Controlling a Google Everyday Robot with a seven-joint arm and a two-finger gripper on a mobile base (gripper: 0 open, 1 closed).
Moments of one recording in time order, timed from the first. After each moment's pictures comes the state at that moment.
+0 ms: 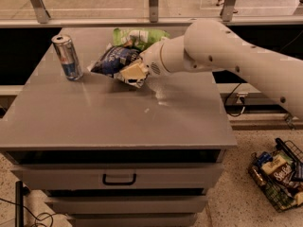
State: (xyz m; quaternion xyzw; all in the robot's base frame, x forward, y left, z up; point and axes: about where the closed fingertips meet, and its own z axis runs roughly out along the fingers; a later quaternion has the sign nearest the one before) arm 0.652 0.043 0.878 -0.46 0.73 0.19 0.47
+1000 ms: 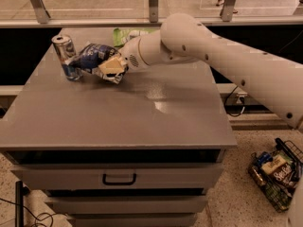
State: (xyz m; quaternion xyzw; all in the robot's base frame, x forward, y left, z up) arm 0.677 0.111 0.878 -0.46 0.72 0.25 0.45
